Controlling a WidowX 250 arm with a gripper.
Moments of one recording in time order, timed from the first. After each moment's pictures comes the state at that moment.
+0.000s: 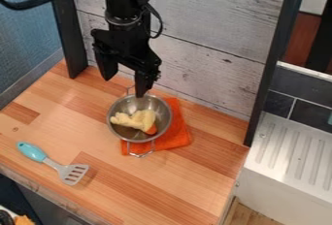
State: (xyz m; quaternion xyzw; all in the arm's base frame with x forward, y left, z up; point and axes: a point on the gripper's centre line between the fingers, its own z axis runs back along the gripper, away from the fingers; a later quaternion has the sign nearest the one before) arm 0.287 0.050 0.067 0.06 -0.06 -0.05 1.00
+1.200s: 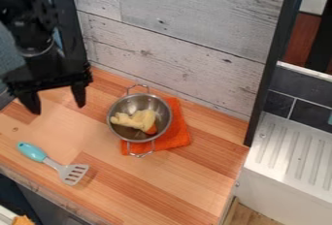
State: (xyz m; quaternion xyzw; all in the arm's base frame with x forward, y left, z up) arm 0.220 0.131 0.047 0.04 -0.11 0.36 0.92
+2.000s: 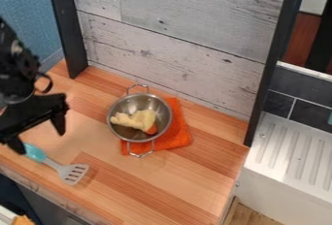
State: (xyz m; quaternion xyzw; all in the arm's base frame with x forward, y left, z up) arm 0.188 0.158 -0.010 0.05 -0.10 0.53 0.84
